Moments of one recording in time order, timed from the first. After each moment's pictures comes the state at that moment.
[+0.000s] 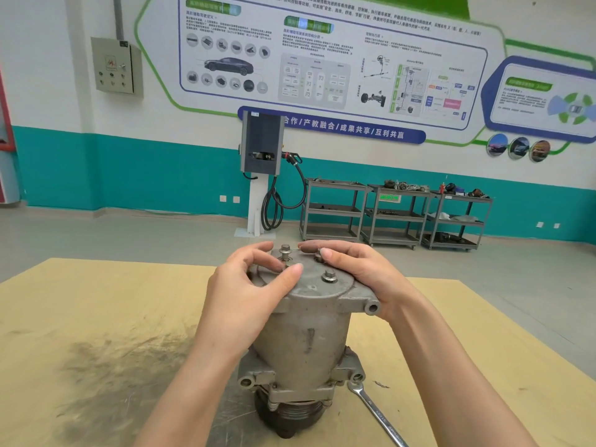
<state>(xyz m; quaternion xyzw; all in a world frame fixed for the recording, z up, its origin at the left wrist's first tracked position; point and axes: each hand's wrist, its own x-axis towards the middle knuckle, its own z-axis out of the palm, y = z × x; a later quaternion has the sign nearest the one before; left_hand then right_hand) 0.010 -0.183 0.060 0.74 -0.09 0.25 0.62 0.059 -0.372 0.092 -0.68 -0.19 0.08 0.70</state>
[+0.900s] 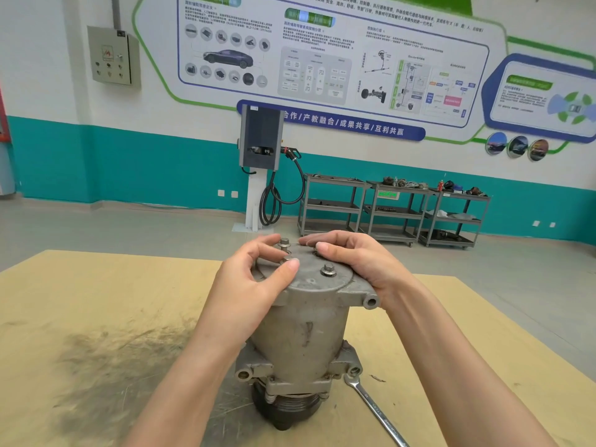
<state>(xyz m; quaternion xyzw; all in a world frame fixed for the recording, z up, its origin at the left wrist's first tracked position) 0.008 -0.185 0.060 0.72 -0.12 0.19 0.66 0.063 -0.369 0.099 -0.69 -0.15 0.07 0.70</state>
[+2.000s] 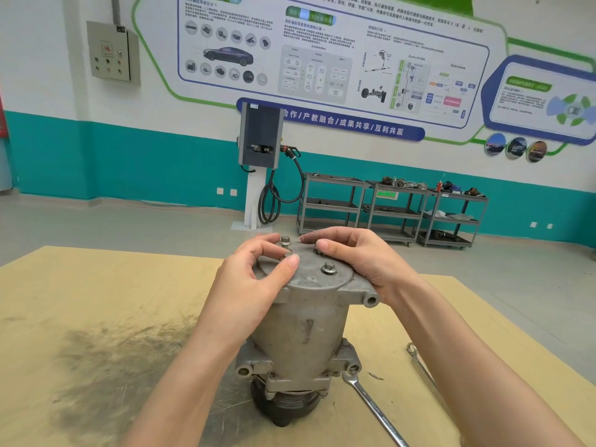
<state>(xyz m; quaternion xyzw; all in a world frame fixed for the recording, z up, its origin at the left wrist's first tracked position) 0.011 -0.184 0.059 0.72 -0.12 0.20 0.65 0.062 -0.370 0.099 -0.73 -0.16 0.02 0.66</state>
